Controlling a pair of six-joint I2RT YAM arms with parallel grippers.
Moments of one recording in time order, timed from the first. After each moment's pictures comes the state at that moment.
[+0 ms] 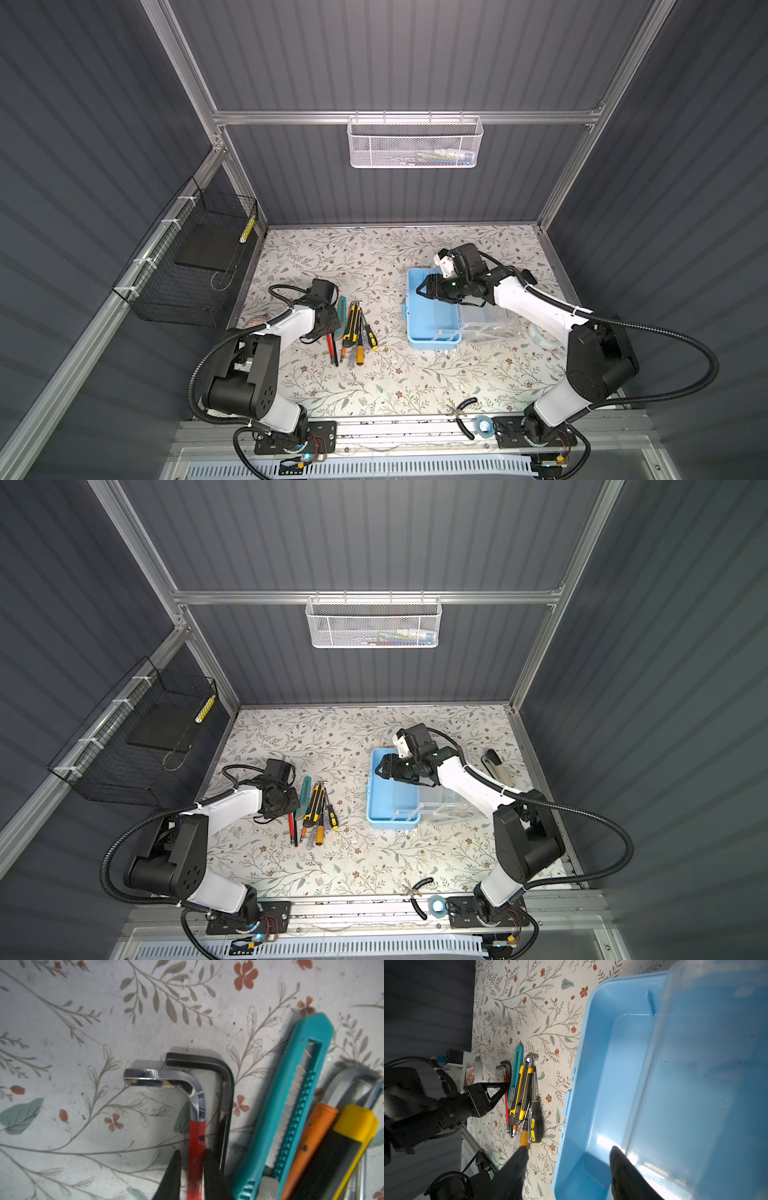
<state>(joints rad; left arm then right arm) -0.23 1.53 0.77 -0.47 -0.12 -0.52 0.50 1.62 1.16 -0.43 -0.40 0.56</state>
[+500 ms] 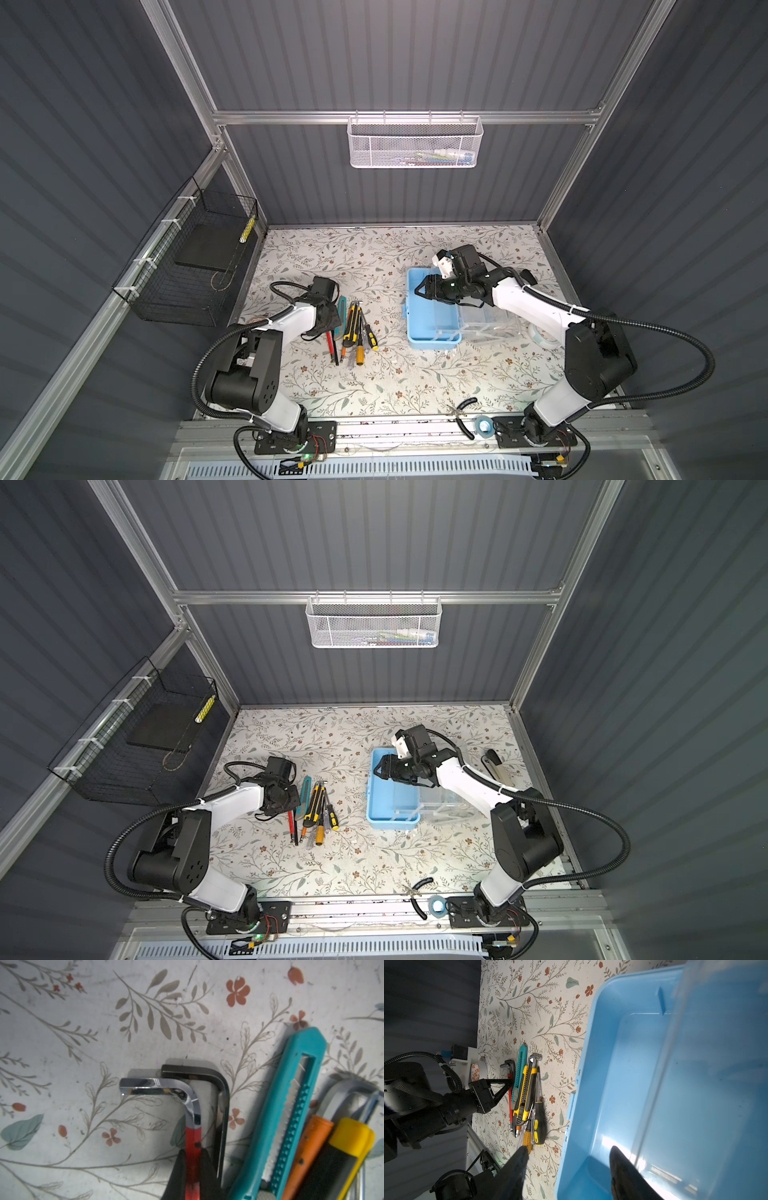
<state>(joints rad) -0.23 1.55 0.79 -0.46 -0.13 -0.49 0.50 1.62 1.14 -0.38 -0.43 0.58</state>
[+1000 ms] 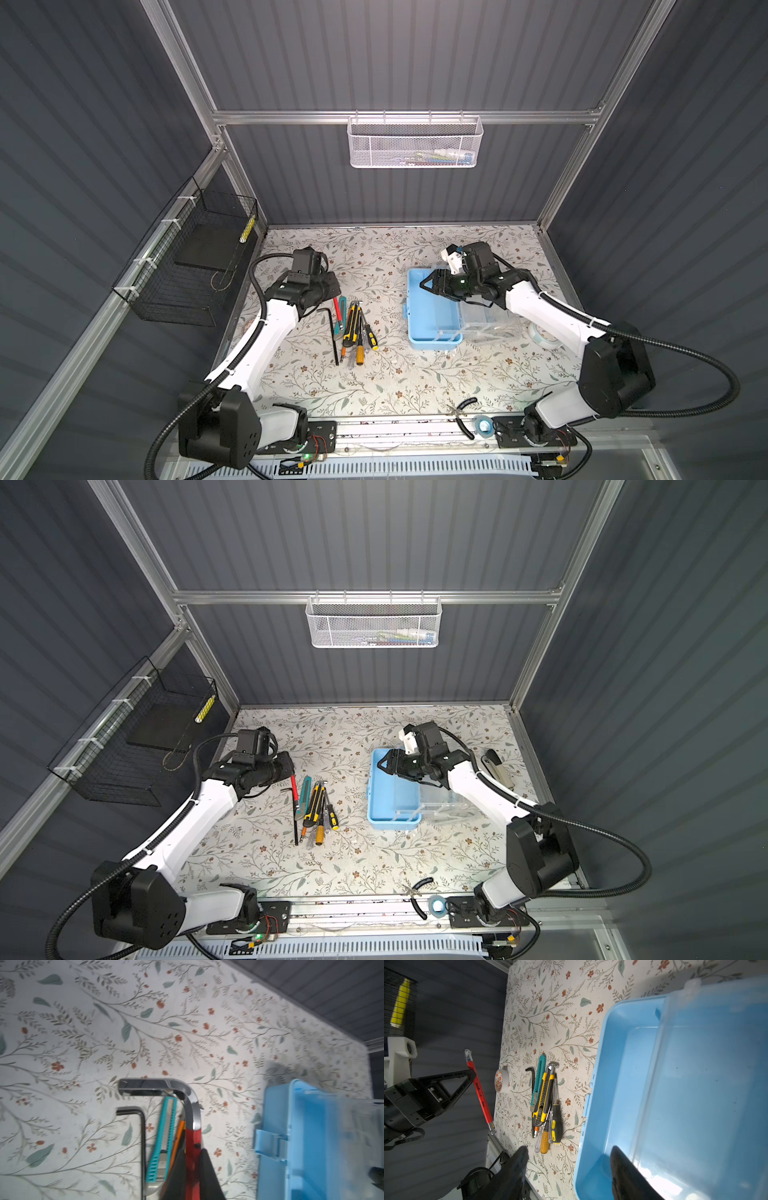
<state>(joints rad) -0.27 1.28 1.06 -0.59 0.07 -0.52 0.46 1.50 1.11 -0.35 -0.48 0.63</state>
